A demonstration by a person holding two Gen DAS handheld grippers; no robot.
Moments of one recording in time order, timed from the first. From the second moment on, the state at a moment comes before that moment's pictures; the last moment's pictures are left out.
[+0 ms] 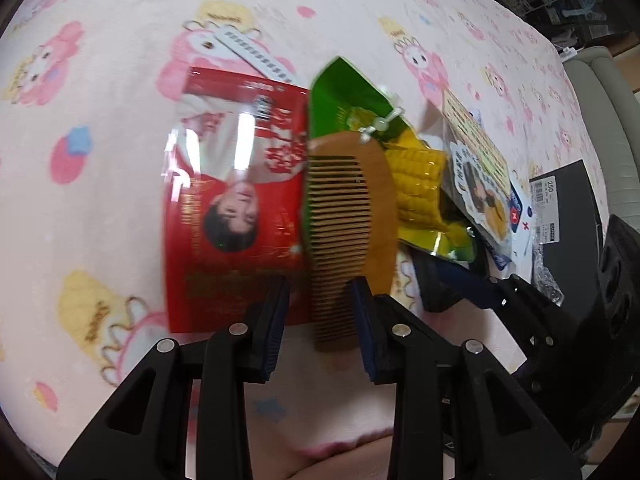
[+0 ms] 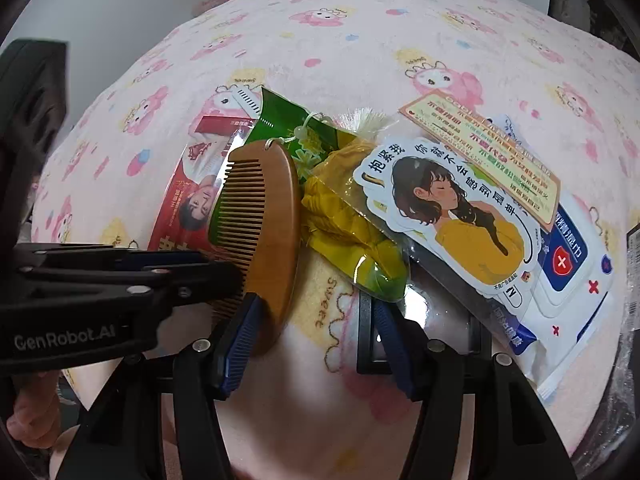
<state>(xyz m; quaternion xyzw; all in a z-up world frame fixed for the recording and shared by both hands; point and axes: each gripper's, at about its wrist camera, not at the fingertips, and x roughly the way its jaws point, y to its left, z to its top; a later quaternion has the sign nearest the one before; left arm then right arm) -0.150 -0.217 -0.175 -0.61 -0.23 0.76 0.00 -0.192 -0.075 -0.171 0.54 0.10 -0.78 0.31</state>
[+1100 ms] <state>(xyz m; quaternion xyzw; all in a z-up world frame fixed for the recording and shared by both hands) -0.118 -0.151 -0.148 -0.54 -0.39 0.73 -0.12 -0.162 0.018 -0.152 0.57 0.01 -0.76 0.31</state>
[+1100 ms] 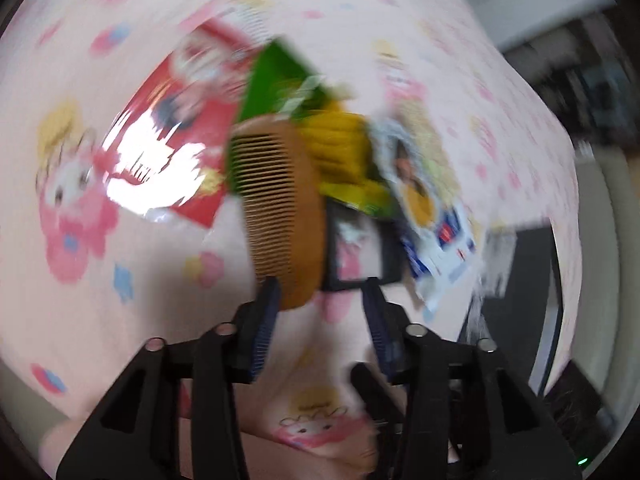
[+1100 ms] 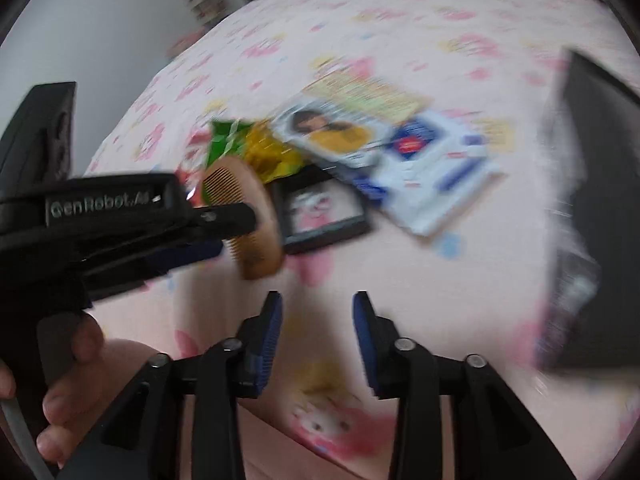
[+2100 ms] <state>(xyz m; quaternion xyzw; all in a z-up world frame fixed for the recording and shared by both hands) -0.123 -0.099 -0.142 -0.62 -0.37 0.69 -0.03 -0.159 0.035 -0.164 0.58 -0.02 -0.76 0.28</state>
